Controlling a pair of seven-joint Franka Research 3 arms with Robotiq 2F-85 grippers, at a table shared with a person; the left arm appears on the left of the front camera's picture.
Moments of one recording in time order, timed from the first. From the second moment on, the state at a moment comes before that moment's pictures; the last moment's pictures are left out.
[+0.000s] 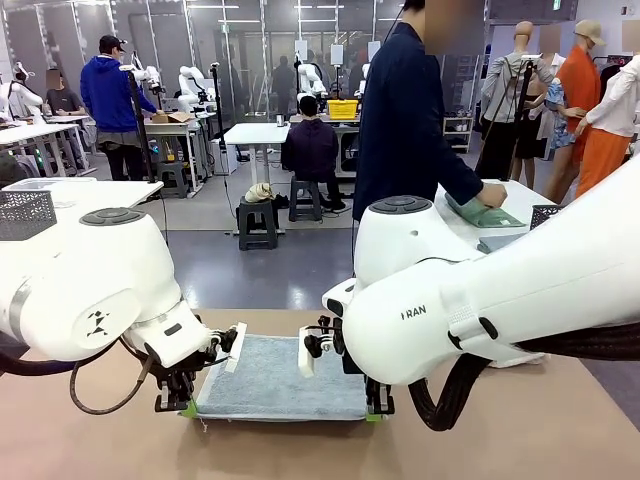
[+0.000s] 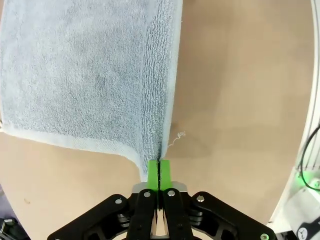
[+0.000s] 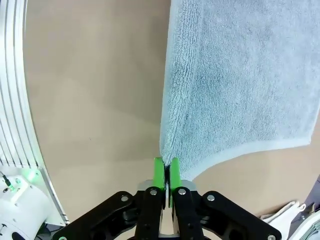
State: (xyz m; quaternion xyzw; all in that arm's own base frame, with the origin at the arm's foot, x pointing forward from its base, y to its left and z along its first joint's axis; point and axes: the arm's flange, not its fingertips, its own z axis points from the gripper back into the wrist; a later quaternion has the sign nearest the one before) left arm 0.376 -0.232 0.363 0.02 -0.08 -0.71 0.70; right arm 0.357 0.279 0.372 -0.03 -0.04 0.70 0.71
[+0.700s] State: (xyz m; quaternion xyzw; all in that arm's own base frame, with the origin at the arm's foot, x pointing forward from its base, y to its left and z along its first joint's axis) left arm 0.404 -0.230 0.380 0.03 -0.09 -0.70 0.71; right arm 0.384 0.272 0.383 -0.02 -0.06 0.69 0.72
